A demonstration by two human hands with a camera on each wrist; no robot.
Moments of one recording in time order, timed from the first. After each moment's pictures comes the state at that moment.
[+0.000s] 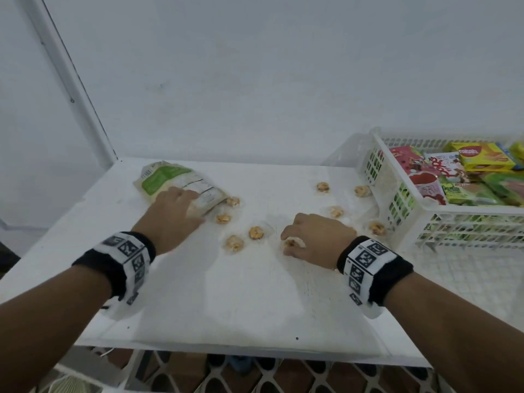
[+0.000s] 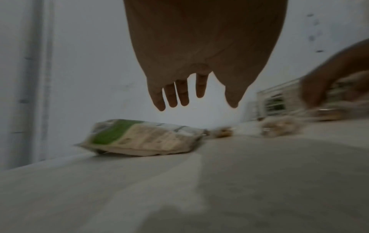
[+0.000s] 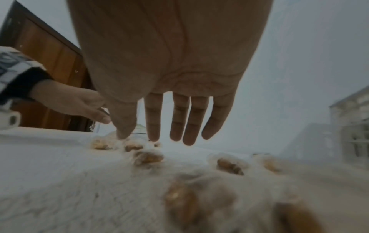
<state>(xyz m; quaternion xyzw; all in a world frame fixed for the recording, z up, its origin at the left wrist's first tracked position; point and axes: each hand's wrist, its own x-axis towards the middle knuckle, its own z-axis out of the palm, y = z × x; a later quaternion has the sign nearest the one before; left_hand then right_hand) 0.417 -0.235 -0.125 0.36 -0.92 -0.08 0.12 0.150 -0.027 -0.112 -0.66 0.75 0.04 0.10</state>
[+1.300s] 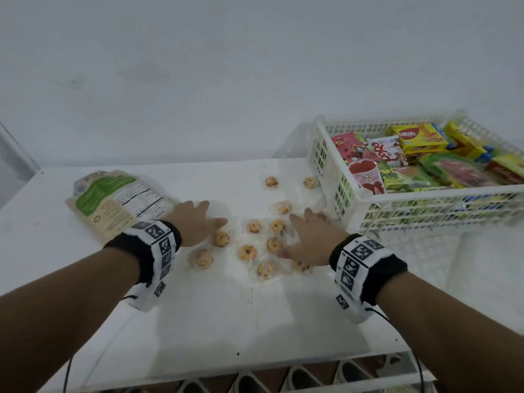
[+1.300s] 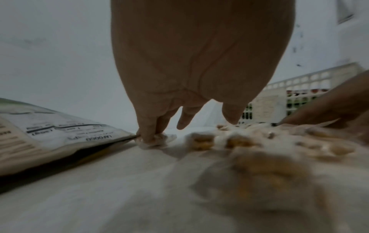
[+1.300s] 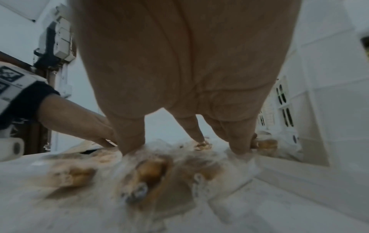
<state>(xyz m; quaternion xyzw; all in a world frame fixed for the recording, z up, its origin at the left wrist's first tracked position) 0.258 -0.198 -0.136 0.39 -0.90 -0.13 -0.14 0.074 0.026 -0.125 -0.46 0.85 0.06 0.23</state>
